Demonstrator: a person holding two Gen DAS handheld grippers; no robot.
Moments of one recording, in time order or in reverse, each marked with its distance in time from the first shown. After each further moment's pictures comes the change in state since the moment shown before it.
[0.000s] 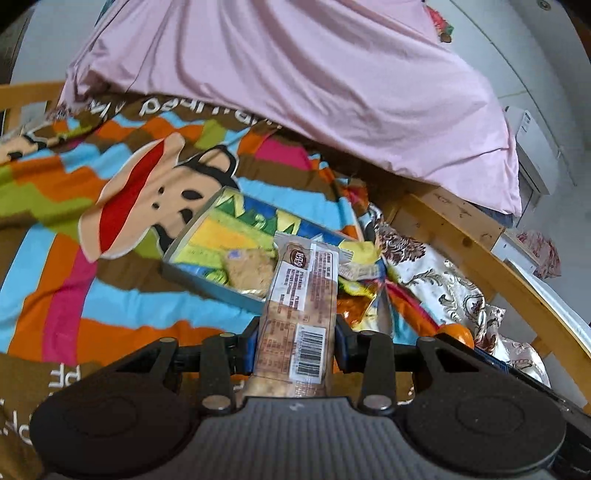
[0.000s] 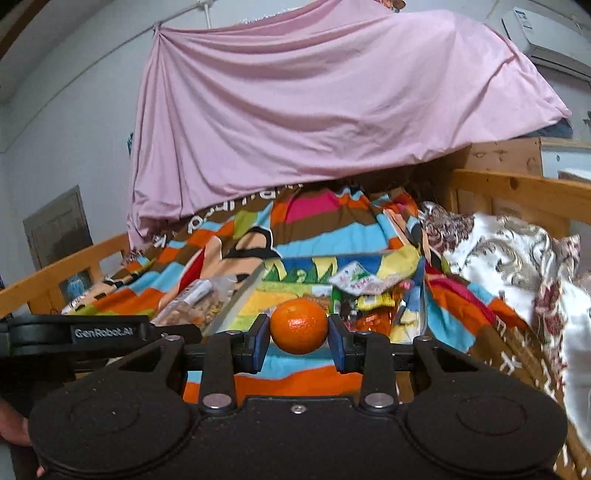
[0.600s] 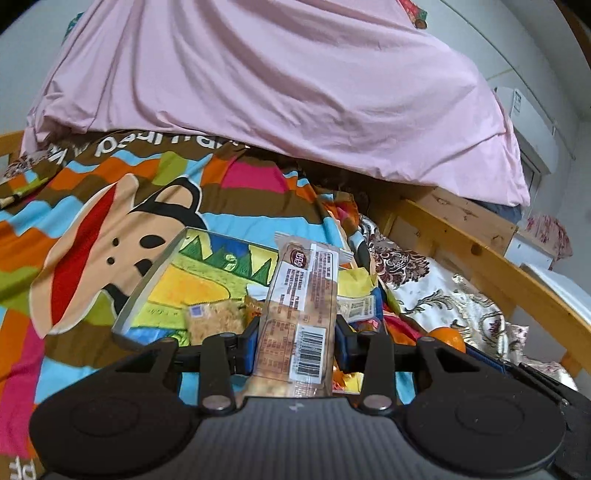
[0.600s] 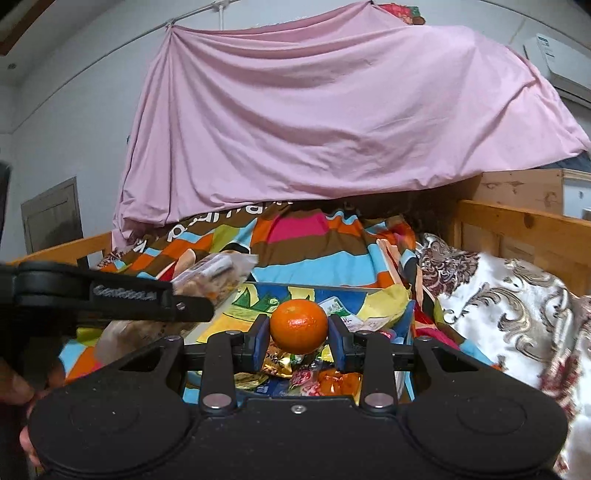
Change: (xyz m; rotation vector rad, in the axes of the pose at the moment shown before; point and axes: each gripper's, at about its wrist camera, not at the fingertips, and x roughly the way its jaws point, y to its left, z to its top) left arm 0.082 -0.049 0.039 0.127 -0.041 0.032; right arm 0.081 -0.046 0.012 -0.103 -0.046 -0.008
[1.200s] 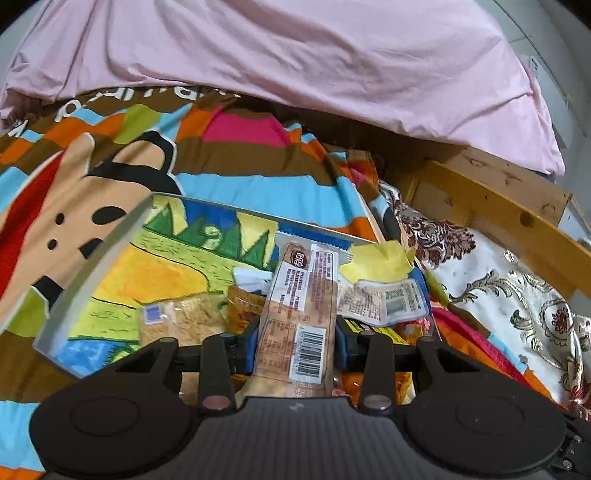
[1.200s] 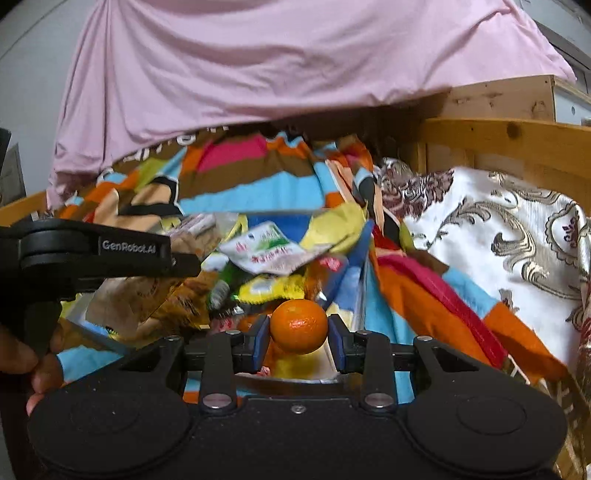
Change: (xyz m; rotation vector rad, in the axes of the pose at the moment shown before) left arm 0.127 0.006 -0.016 0.018 0.072 0.003; right arm 0.084 -0.042 -0.049 0.059 0.201 -0.144
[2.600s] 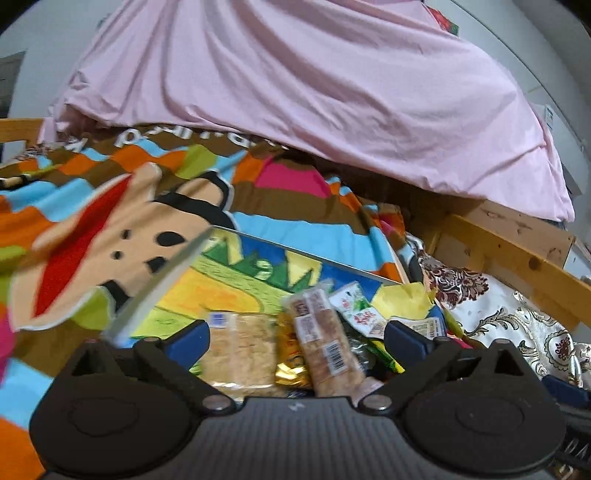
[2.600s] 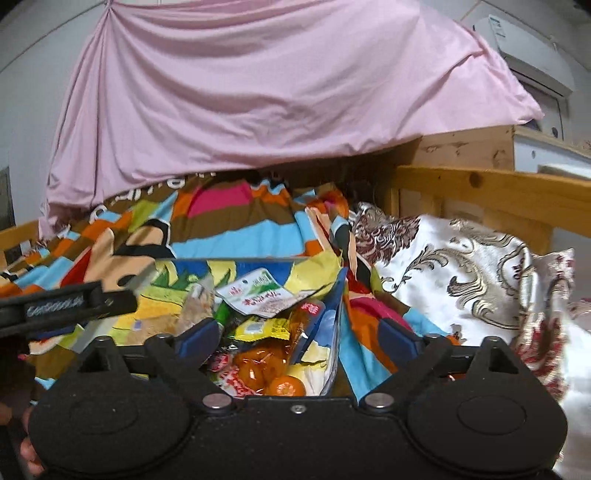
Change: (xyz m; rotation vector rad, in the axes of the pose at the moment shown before) left arm -0.061 0.031 -0.020 -0.080 -0.182 0.088; right arm -0.067 0.009 0.016 0.019 -0.144 -0.062
